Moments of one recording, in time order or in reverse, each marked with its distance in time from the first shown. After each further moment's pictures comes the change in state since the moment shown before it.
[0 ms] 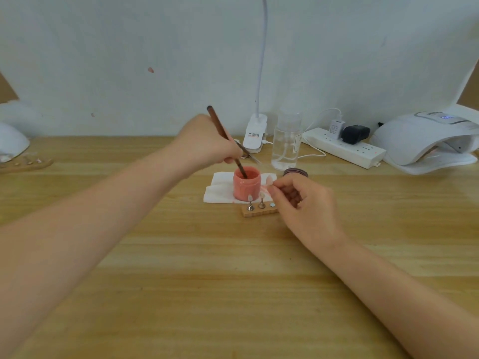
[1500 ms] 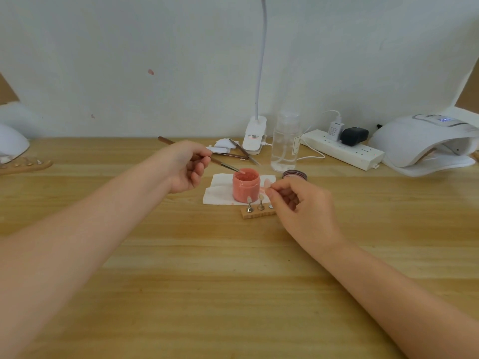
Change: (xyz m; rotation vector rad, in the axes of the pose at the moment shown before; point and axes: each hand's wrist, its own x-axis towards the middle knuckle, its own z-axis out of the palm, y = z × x) left_hand 0.020 -0.055 0.003 -0.836 -0.154 -0.589; right_hand 0.000 -0.001 0.000 -0.037 -0.014 -0.035
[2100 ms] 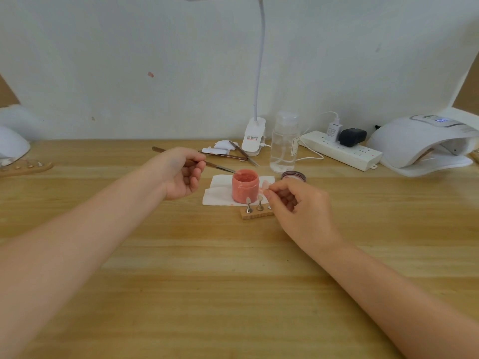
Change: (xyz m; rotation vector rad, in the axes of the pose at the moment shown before) left_hand -0.001 -0.008 -0.009 -0.106 -0.002 -0.042; right_hand -0.001 -0.001 0.000 -0.011 0.001 -0.003
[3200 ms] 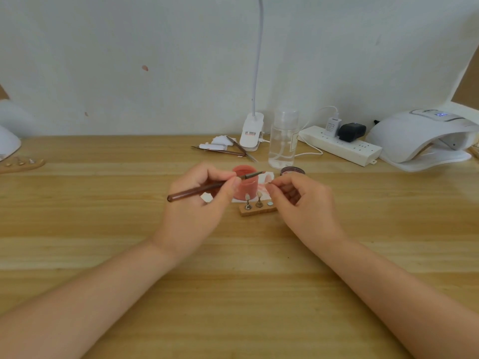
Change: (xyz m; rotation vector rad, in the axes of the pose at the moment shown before) left_hand -0.065 -0.076 0.028 0.351 0.022 1.147; right_hand 0.002 -0.001 -0.002 0.019 -0.003 0.103
